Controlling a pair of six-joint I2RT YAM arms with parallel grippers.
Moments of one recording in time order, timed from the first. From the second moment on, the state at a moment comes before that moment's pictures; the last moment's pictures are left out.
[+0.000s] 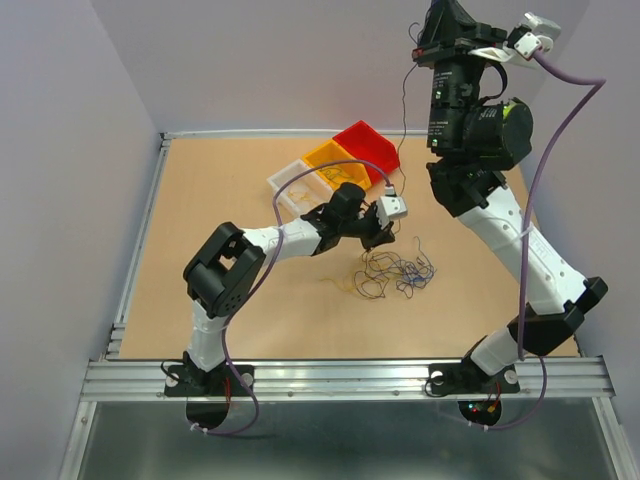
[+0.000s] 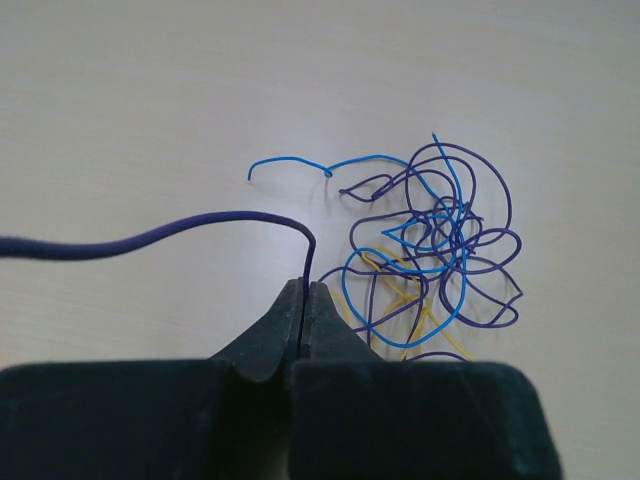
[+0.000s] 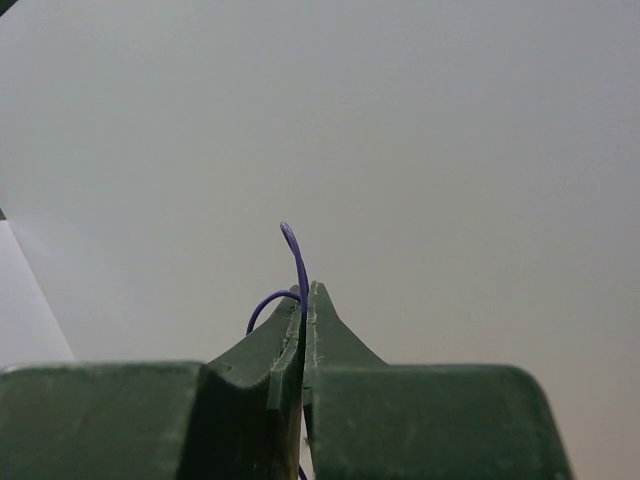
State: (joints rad) left arm -0.81 1.94 1.28 0.20 0.53 0.21; right arm 0.71 1.56 1.95 0.59 0.54 -0.07
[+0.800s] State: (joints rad) left arm -0.59 1.58 1.28 0.11 0.82 0.14; right arm 0.71 0.92 0.84 0.33 0.50 0.19
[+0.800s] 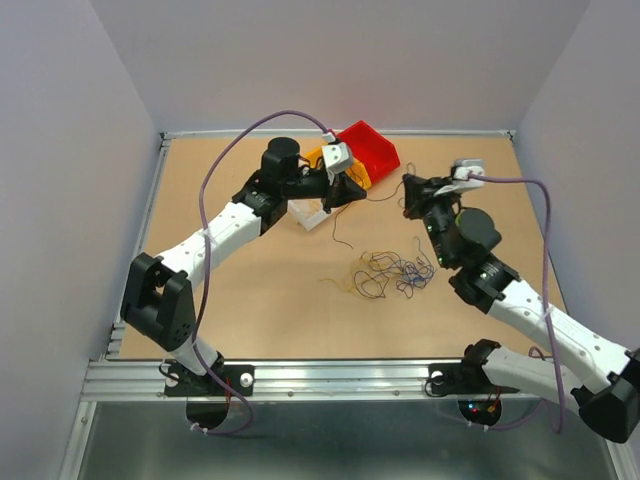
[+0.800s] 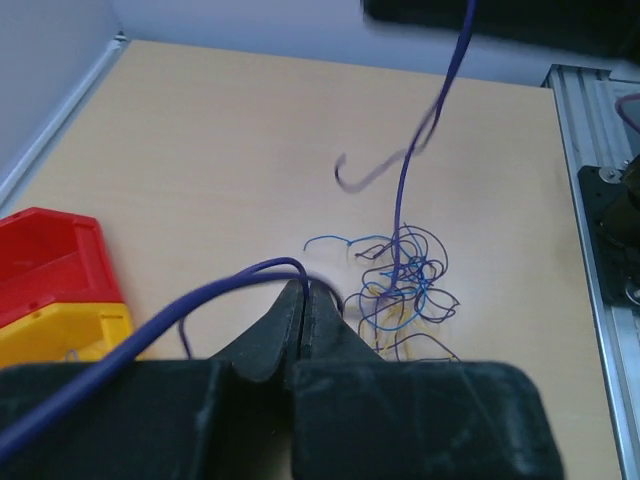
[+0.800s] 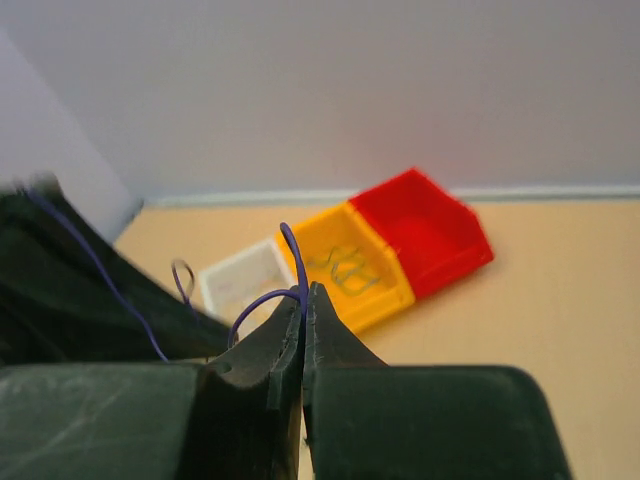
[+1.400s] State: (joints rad) left arm -0.53 1.52 1.15 0.19 0.89 0.05; right arm 0.71 1.18 0.70 0.47 -0.02 0.25
